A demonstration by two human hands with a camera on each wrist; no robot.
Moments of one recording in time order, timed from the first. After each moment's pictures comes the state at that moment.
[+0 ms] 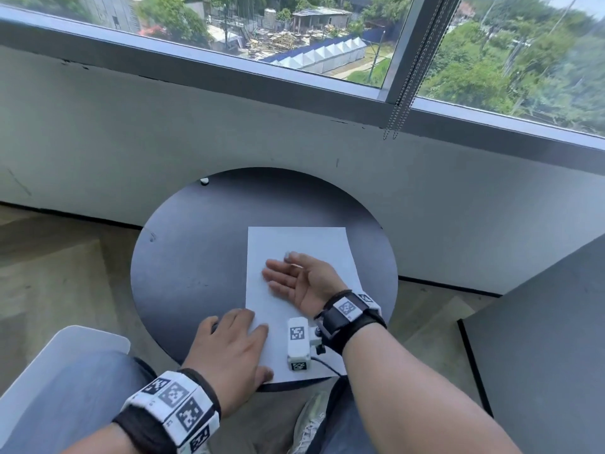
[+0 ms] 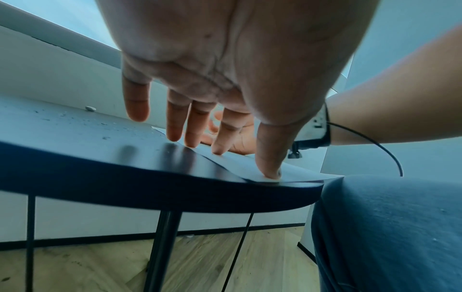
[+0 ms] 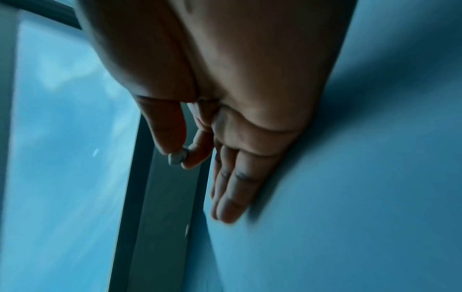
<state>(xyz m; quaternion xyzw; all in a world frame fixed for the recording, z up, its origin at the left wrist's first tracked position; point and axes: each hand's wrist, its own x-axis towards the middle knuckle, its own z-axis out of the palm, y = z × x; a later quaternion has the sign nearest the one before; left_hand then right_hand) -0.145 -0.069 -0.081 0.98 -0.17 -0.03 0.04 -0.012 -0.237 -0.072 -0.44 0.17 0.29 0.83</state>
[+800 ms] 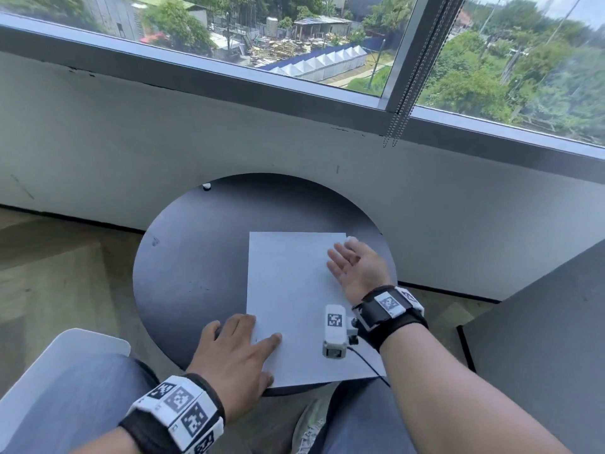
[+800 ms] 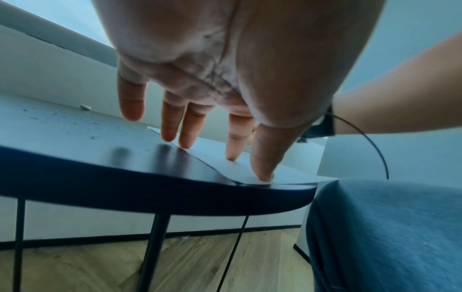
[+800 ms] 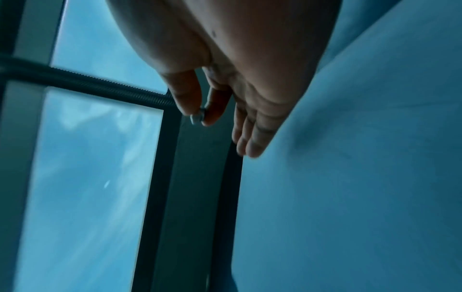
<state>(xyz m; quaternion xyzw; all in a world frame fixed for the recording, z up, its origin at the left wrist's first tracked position) -0.150 -0.075 -0.073 0.98 -0.16 -0.11 0.02 -0.001 -0.301 -0.037 -0.47 0.25 0.07 0.85</state>
